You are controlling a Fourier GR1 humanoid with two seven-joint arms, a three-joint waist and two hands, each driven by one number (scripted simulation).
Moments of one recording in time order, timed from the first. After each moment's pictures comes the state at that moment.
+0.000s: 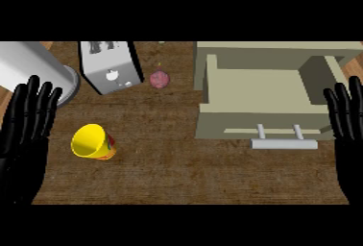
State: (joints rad) left arm 0.00 0.11 -0.03 -2.10 -0.02 -0.02 -0.02; right arm 0.01 -0.10 -0.01 -2.10 -0.02 -0.02 0.00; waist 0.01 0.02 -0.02
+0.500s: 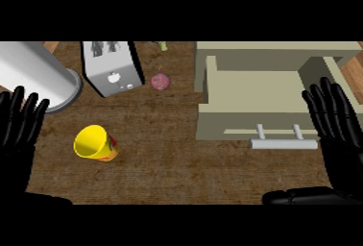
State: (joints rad) left arm 0.07 0.13 0.13 -2.03 0.25 -0.12 0.02; right arm 0.00 -0.13 0.04 -2.08 -0.03 0.05 0.05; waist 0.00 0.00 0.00
